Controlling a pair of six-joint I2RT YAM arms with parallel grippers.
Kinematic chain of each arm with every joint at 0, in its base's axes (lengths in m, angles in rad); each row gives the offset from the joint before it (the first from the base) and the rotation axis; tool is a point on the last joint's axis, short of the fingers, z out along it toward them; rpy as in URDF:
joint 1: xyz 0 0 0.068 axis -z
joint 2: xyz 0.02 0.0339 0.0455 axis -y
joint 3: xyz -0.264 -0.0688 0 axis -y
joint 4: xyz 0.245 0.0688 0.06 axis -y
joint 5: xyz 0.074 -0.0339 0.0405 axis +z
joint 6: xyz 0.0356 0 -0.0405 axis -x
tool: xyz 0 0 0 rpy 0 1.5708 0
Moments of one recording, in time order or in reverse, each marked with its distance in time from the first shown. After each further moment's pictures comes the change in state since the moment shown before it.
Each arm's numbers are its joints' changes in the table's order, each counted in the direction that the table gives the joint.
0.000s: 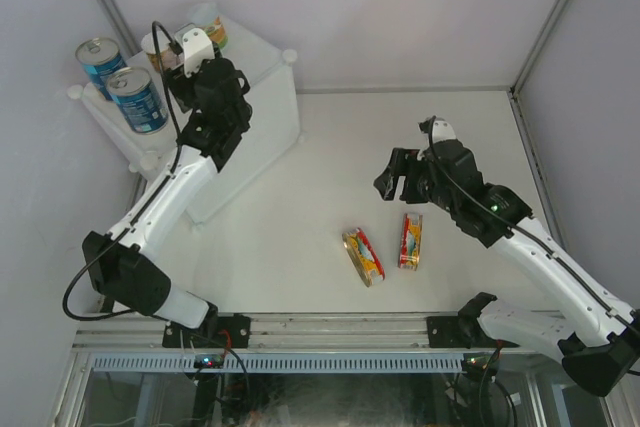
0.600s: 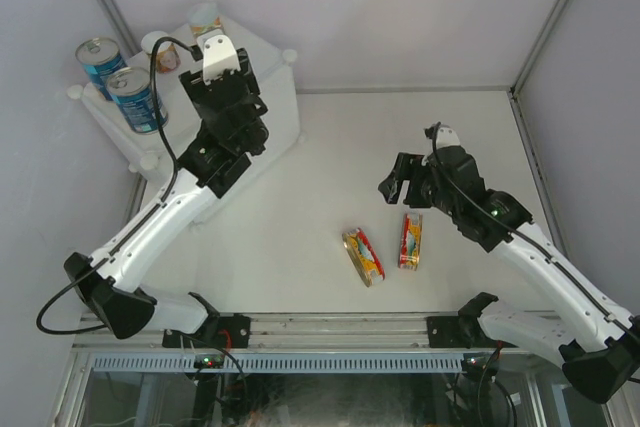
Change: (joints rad) left arm 0.256 0.106 0.030 -0.042 0.010 -0.080; right arm 0.031 0.034 -0.074 0.020 0.003 -0.019
